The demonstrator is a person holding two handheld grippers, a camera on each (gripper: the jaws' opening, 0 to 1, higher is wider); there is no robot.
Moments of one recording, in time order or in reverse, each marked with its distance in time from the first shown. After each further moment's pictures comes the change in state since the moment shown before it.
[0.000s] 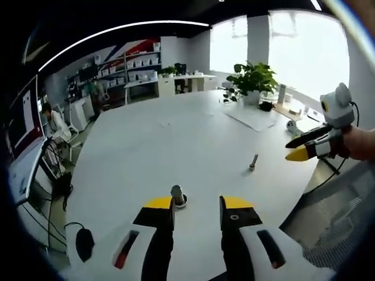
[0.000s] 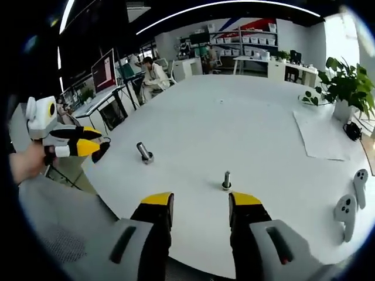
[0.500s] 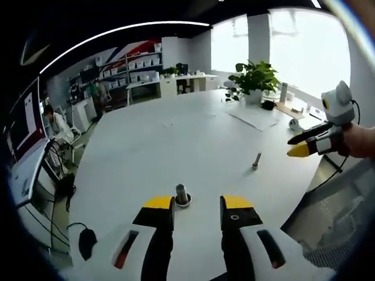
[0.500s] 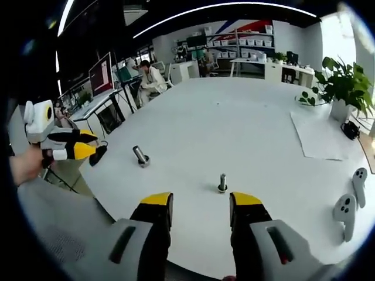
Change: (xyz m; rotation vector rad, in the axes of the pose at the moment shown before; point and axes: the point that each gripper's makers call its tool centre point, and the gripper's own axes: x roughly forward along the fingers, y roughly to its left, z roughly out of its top) left arm 0.000 0.004 -0.002 0.010 0.006 0.017; right arm 0.002 -0.008 0.001 0.006 -0.010 -0.016
